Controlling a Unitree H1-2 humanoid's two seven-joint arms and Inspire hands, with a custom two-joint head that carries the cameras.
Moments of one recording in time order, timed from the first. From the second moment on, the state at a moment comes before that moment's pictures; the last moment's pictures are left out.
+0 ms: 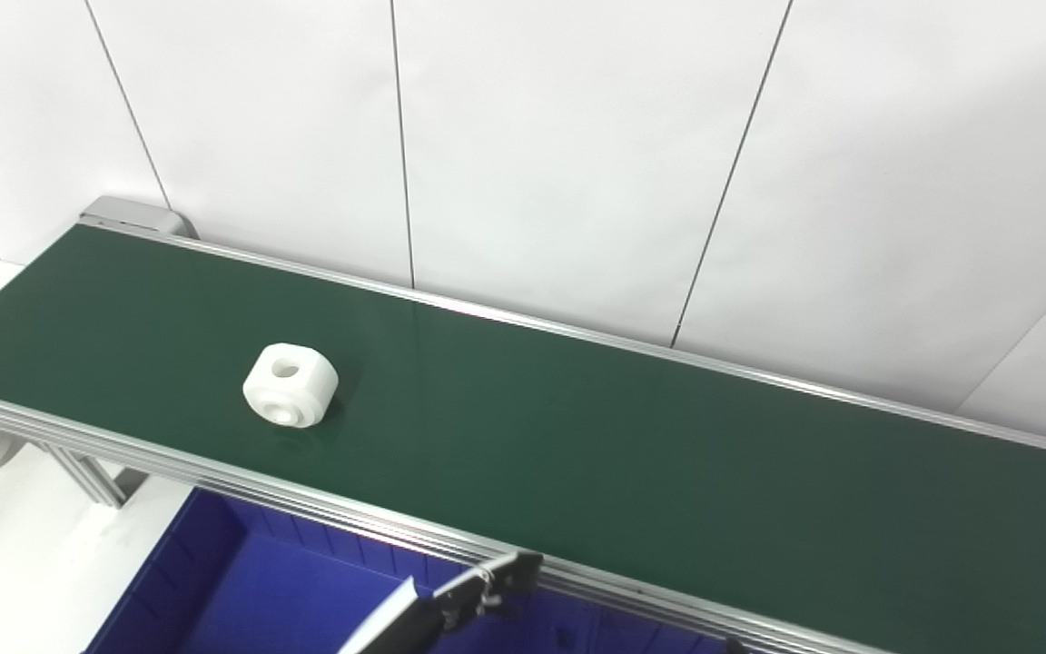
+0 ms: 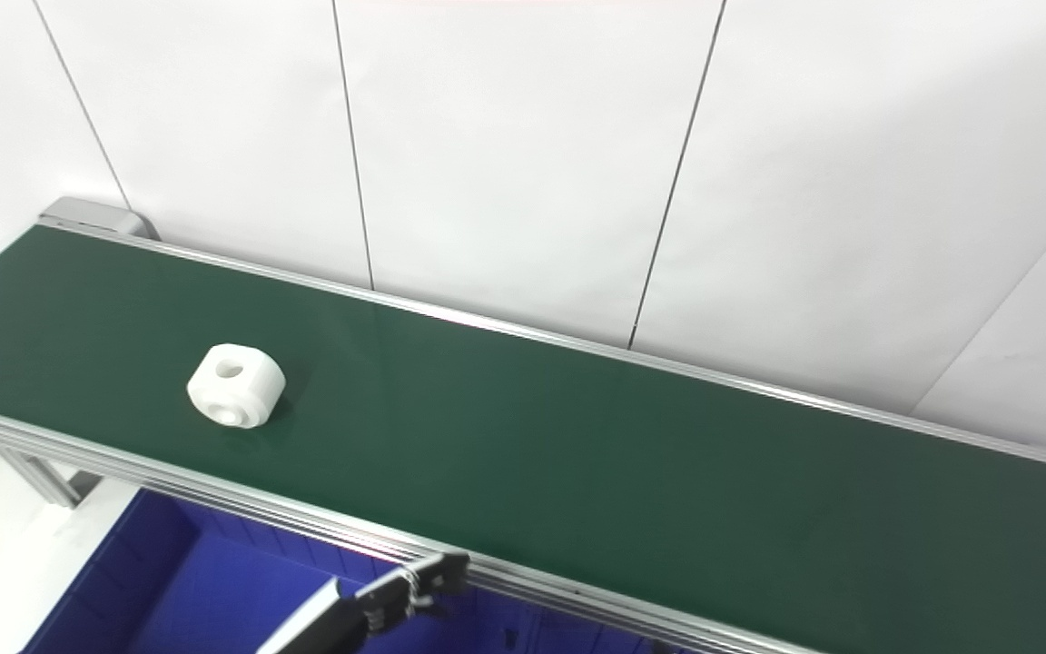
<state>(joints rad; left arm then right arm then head) 0.26 0.23 -0.28 -0.08 0.00 -0.42 -0.34 0.62 -0.04 0.22 -0.24 -0.41 -0.24 -0.09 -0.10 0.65</state>
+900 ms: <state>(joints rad) -0.17 0.36 -0.08 -0.02 0.13 -0.22 -0.34 0.61 -0.03 0.22 -0.31 -0.40 -0.18 -0.06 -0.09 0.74</state>
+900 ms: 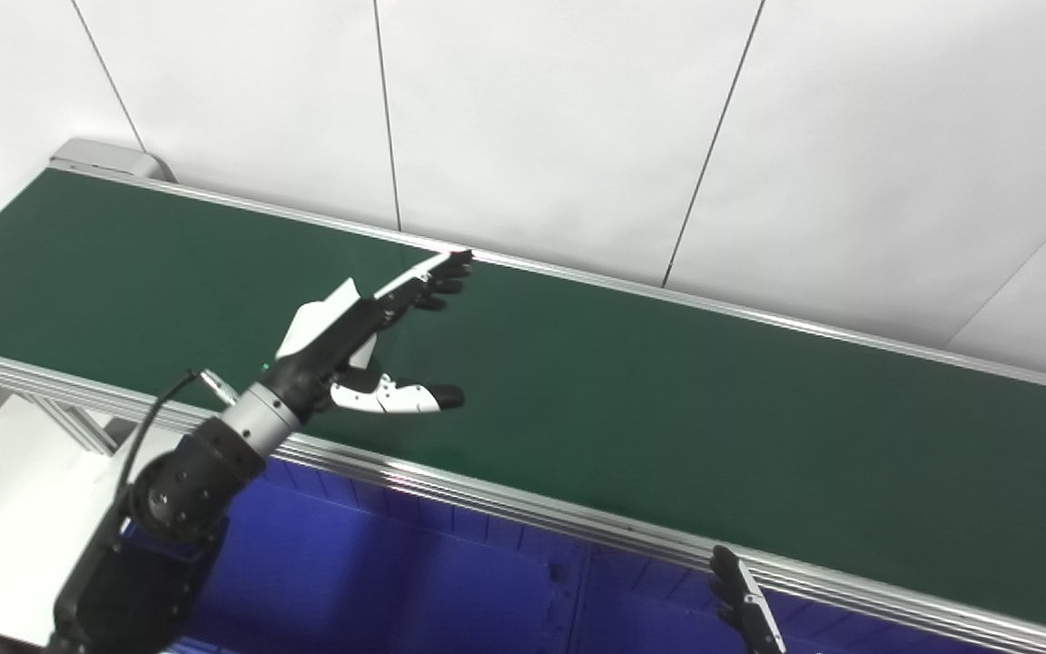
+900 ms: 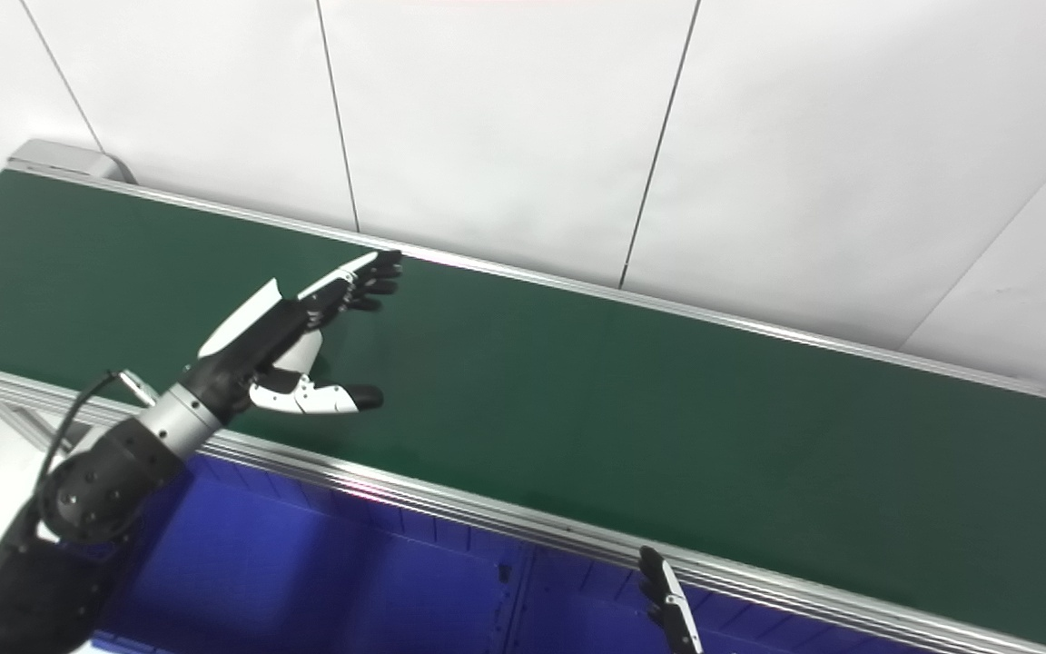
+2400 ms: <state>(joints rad) -0.39 0.44 -0.30 0.37 0.57 -0.33 -0.27 0.59 -0.04 0.23 -0.28 -0.37 -0.18 -0.05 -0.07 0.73</state>
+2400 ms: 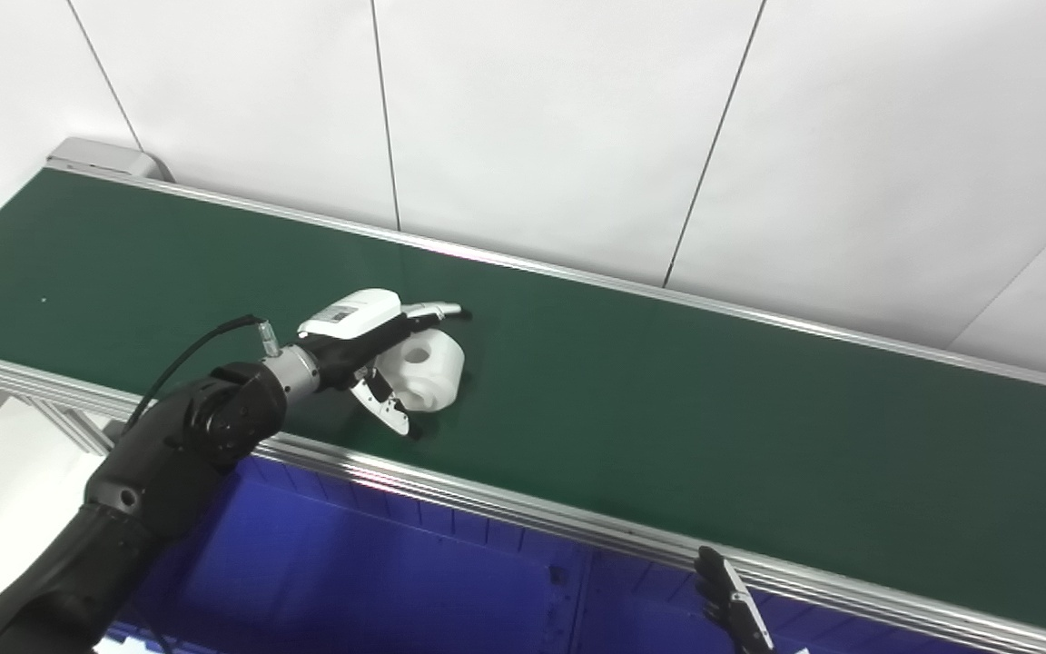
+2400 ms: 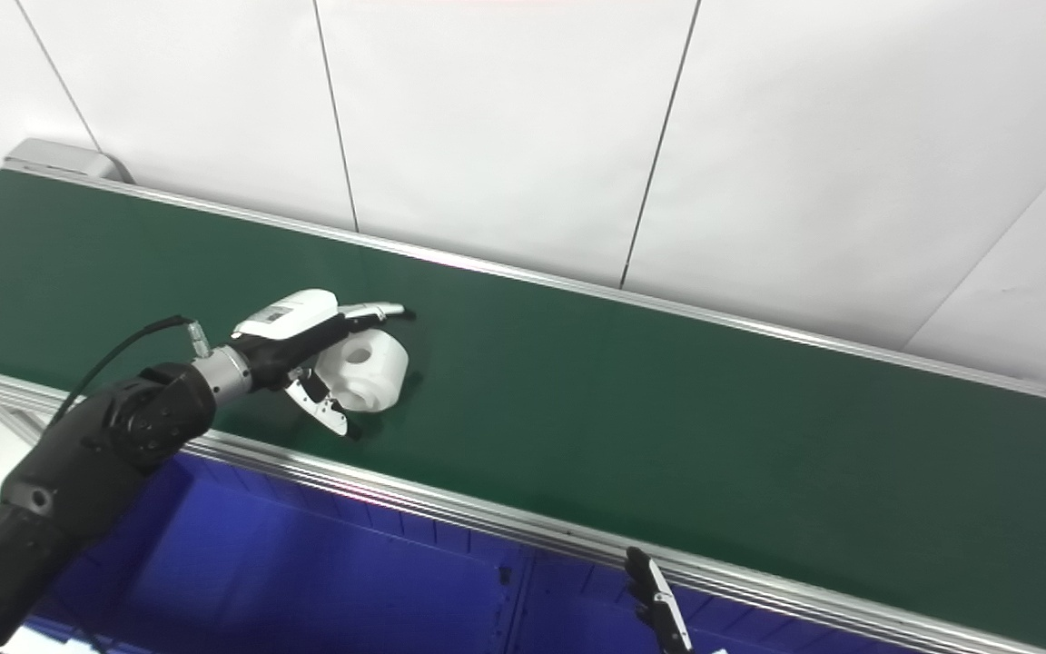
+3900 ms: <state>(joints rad) 0.13 0.42 -0.24 -0.16 0.25 -0.43 -0.28 0.61 -0.01 0.24 -0.40 -0.39 -0.09 -0.03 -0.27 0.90</state>
